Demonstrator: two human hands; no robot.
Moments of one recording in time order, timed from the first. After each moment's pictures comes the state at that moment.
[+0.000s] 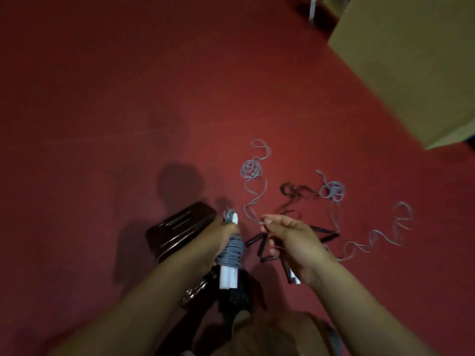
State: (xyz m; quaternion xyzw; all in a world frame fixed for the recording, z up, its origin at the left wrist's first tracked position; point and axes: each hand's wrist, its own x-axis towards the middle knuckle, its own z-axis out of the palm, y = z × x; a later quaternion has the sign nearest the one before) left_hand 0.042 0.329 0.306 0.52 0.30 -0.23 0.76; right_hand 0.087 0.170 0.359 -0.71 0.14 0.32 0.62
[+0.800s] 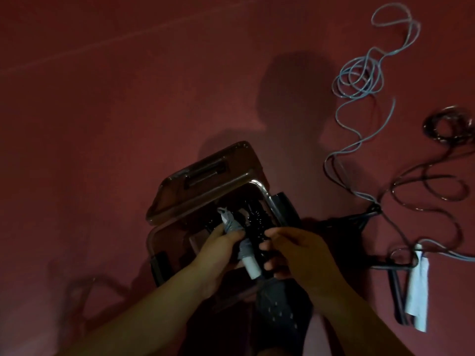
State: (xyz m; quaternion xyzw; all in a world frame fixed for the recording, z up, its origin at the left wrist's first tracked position) left_hand 0.059 0.328 0.004 0.43 0.59 -0.15 0.66; right_hand 0.150 0.189 0.017 -0.63 0.14 0.54 0.54
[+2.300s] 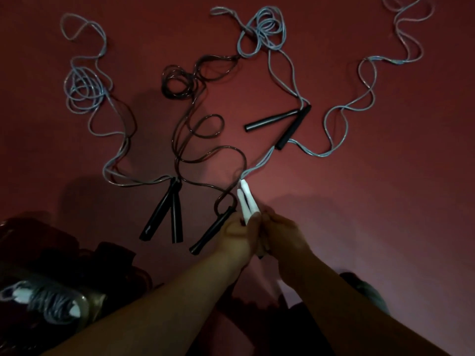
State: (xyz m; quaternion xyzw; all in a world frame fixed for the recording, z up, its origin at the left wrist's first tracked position) left_hand 0.166 0.011 -0.076 0.73 0.27 -0.35 0.52; right_hand 0.153 -0.079 -0.076 -0.62 0.44 0.23 0.60
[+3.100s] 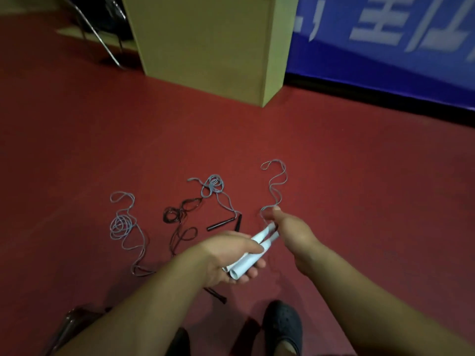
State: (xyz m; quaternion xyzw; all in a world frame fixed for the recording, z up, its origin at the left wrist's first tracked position) left_hand 0.101 -0.023 0.343 0.70 0.00 -0.51 0.50; right_hand 0.067 -0.172 0.326 -0.70 0.35 0.05 0.62
